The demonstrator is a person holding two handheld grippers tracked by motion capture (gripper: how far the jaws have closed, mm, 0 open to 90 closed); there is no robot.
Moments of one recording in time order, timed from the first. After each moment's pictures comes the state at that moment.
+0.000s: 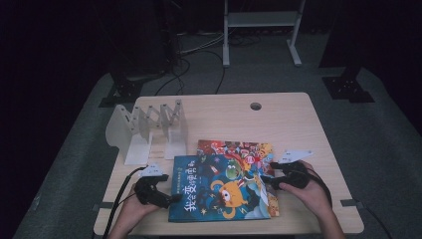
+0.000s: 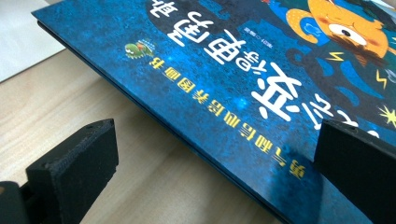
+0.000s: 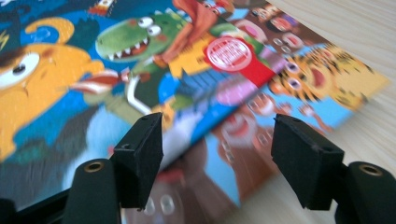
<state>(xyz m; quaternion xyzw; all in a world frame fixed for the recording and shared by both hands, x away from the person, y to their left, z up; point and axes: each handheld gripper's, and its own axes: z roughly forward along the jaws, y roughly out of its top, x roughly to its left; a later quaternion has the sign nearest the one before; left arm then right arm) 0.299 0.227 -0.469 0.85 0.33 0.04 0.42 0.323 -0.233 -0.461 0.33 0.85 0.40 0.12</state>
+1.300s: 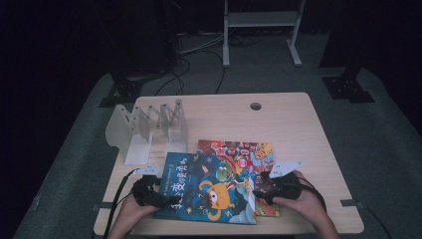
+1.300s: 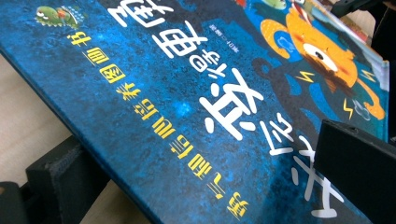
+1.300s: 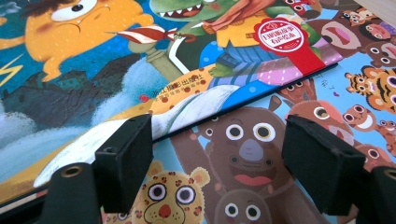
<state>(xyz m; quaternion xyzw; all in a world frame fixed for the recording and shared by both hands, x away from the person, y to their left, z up) 0.300 0.237 -0.469 0.83 0.35 -0.02 0.44 0.302 -0.208 -0.471 0.24 0.88 0.40 0.09</state>
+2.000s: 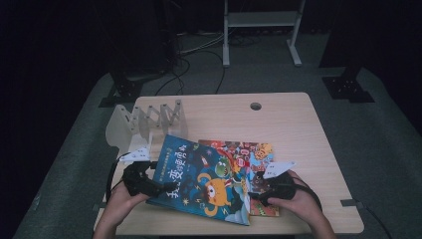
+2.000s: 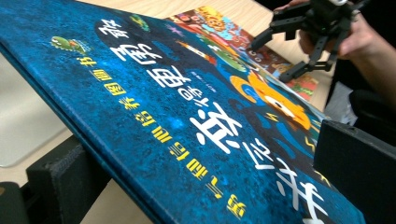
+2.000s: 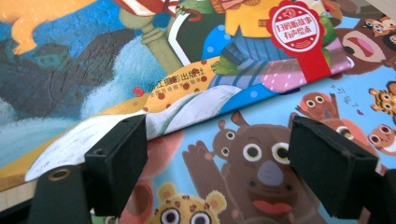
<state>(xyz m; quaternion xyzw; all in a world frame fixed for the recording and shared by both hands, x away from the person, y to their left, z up) 0.302 0.232 -0.386 0.83 0.31 0.02 0.47 0.303 -0.192 -0.471 0.23 0.88 0.40 0.09</state>
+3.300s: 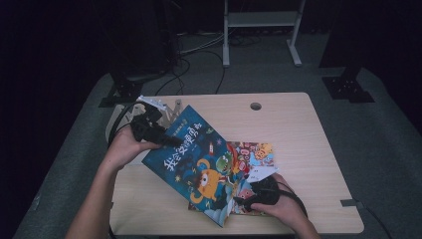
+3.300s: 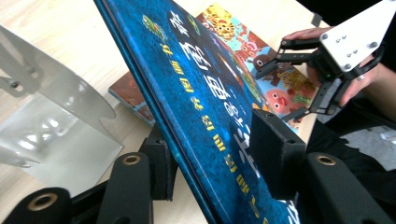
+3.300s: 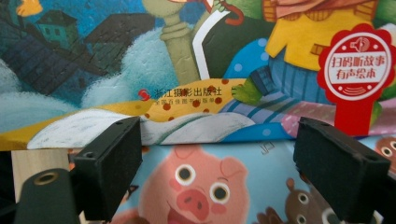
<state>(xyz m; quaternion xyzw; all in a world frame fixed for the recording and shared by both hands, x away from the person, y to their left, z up) 0.391 0.198 -0.290 0.89 0.29 -0.04 0.35 0.289 -0.147 -0.470 0.25 0.88 0.39 0.10</state>
